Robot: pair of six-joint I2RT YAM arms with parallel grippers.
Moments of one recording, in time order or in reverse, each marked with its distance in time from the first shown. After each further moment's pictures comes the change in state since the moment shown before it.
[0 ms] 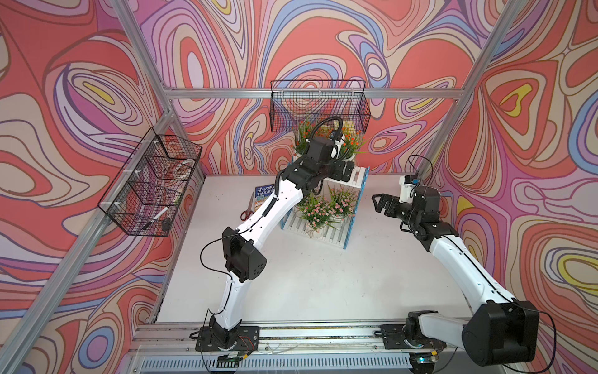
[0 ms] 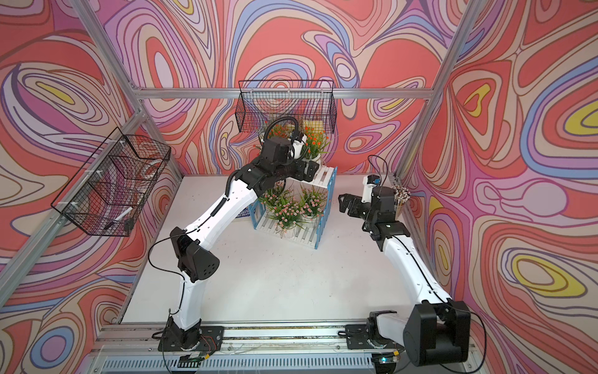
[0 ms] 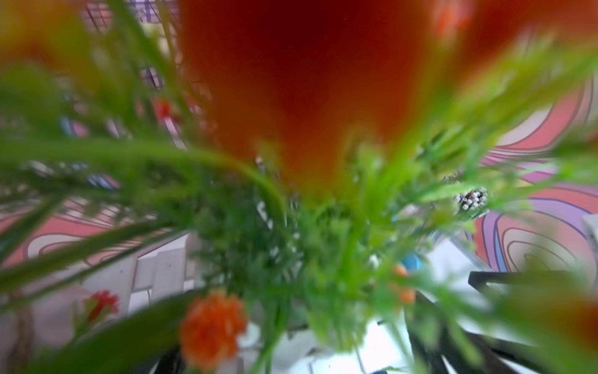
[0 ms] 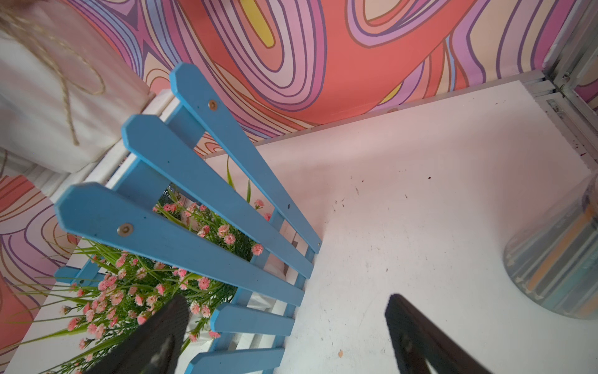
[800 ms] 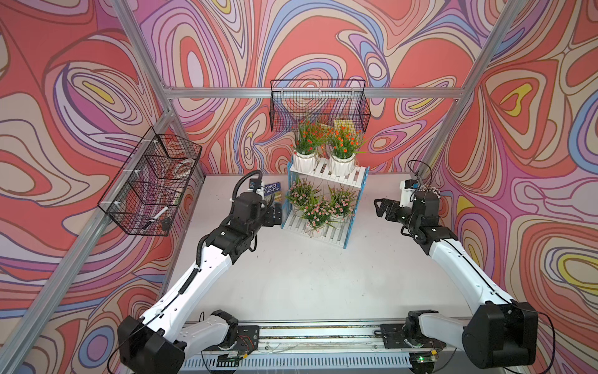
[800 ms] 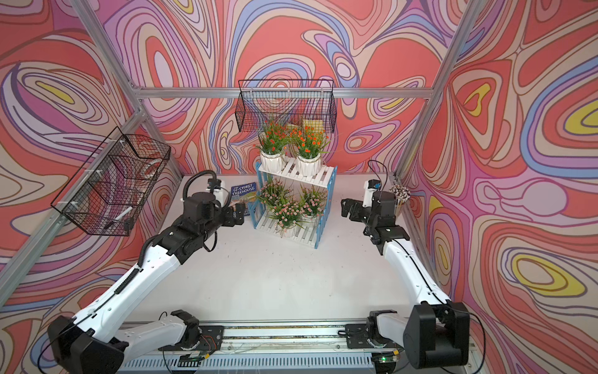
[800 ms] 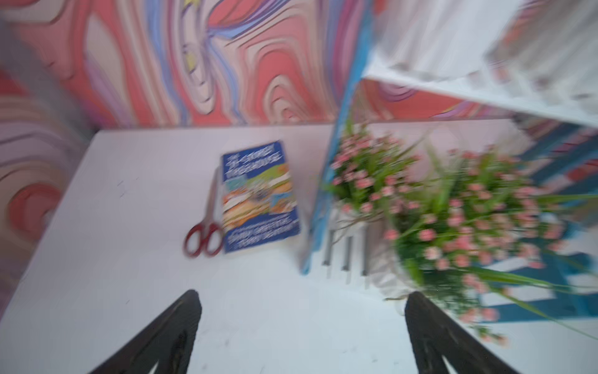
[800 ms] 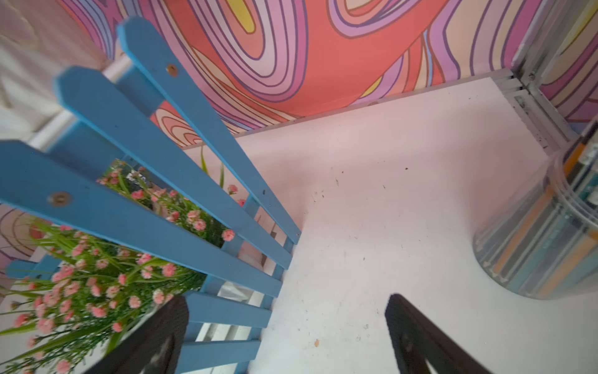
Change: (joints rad) left arm 0.280 -0.978 -1.322 0.178 -0.300 -0.116; right arm -0.023 -0.006 -0.080 0.037 0.055 -0.057
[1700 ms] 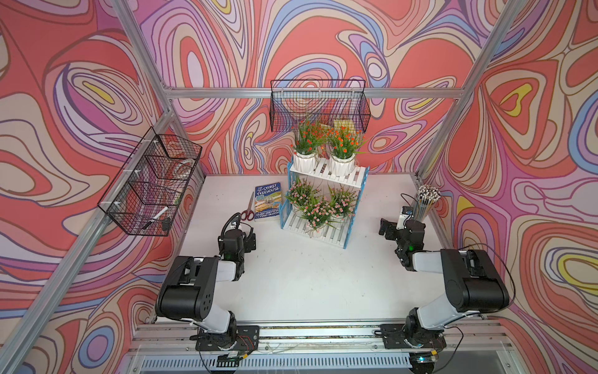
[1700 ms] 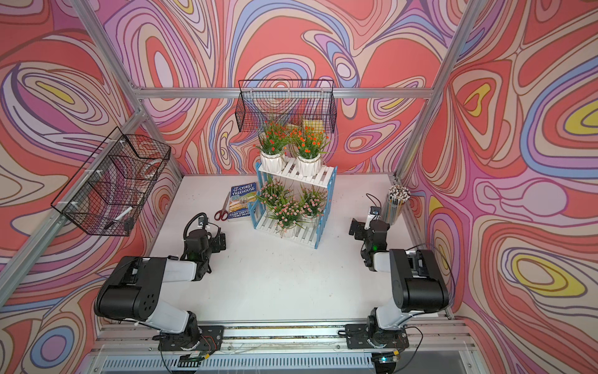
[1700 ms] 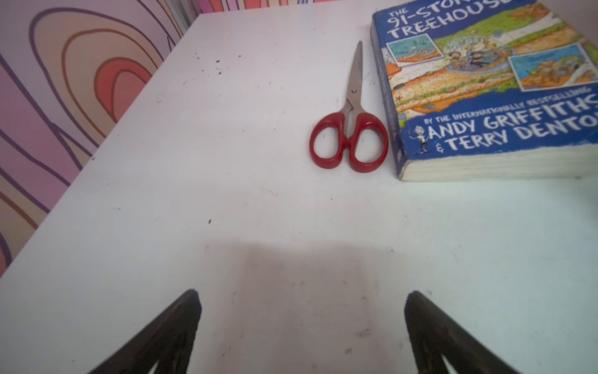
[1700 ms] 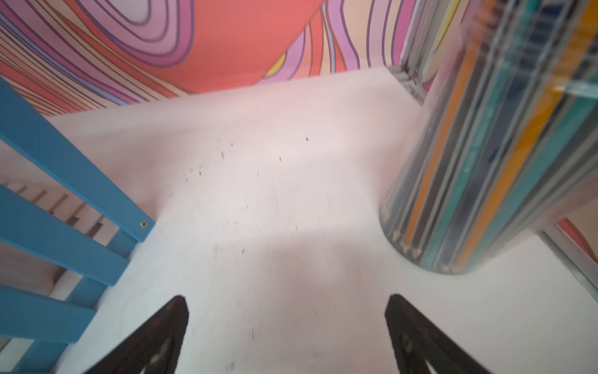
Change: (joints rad) left arm 0.343 0.434 -0.604 1.081 0.069 0.251; right arm -0.073 0.387 -0.462 0.980 0.178 -0.168
